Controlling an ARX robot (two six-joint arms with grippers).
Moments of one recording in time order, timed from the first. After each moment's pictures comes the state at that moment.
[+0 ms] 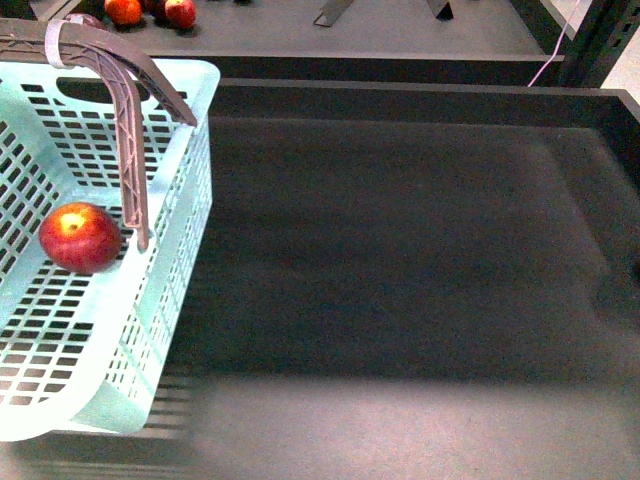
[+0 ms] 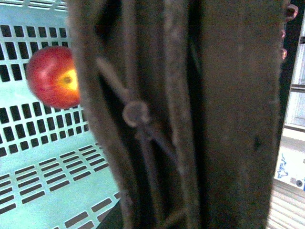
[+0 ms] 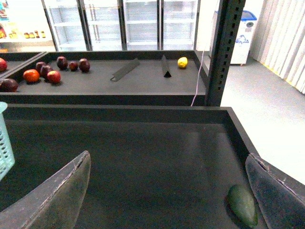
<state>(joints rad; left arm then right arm) -0.06 1.74 1.05 -0.05 -0.18 -1.50 0.00 0.01 0.02 0.00 0.00 -0.01</state>
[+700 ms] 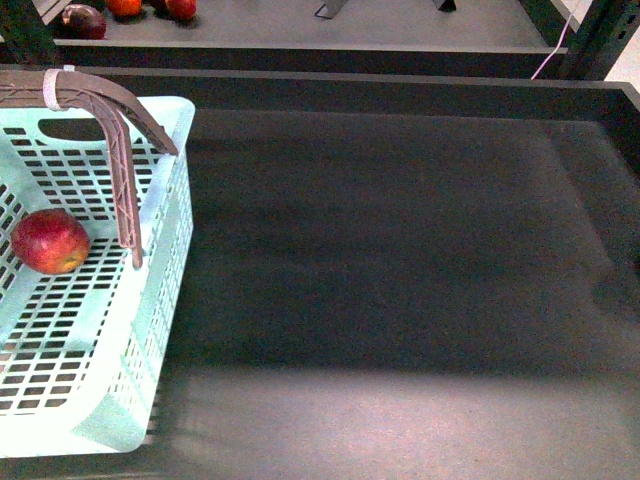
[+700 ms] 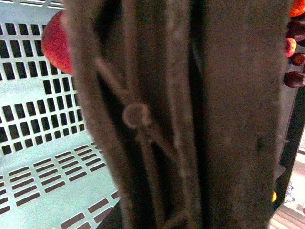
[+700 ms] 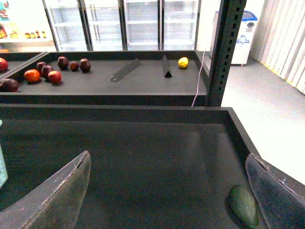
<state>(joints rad) -0.01 1.83 1.02 0.02 -0.17 -1.53 0.00 0.01 0.02 0.00 0.00 -0.01</state>
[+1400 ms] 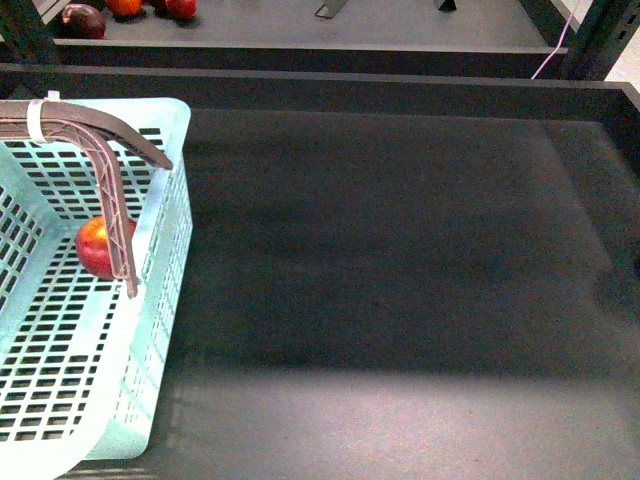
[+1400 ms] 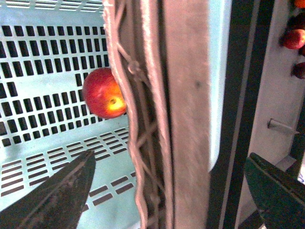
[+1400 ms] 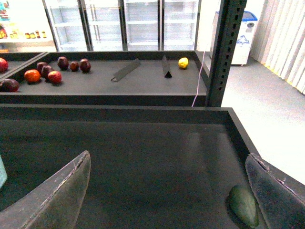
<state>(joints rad) -0.01 1.64 0.88 -0.06 -0.15 -1.50 0.00 0.01 0.02 0.00 0.00 -0.01</state>
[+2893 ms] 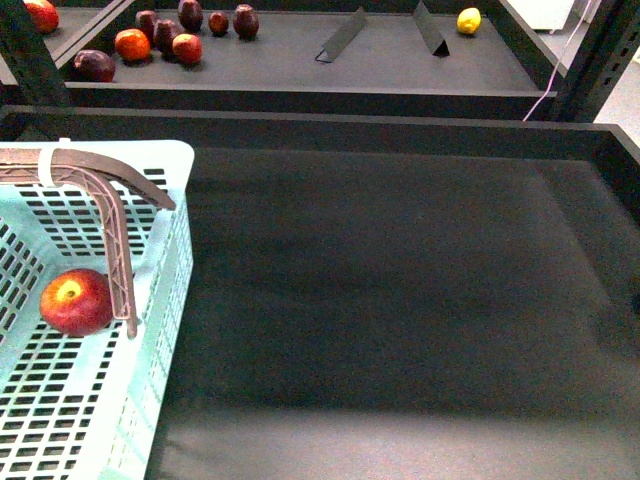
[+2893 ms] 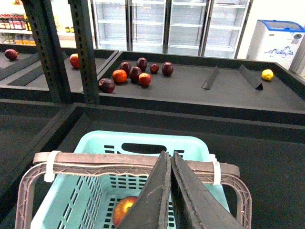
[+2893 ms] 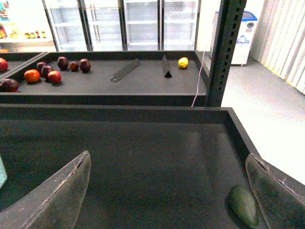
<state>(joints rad) 0.00 0.73 0.08 0.65 0.00 -0.01 0.00 0.01 0.02 0.00 0.00 -0.01</state>
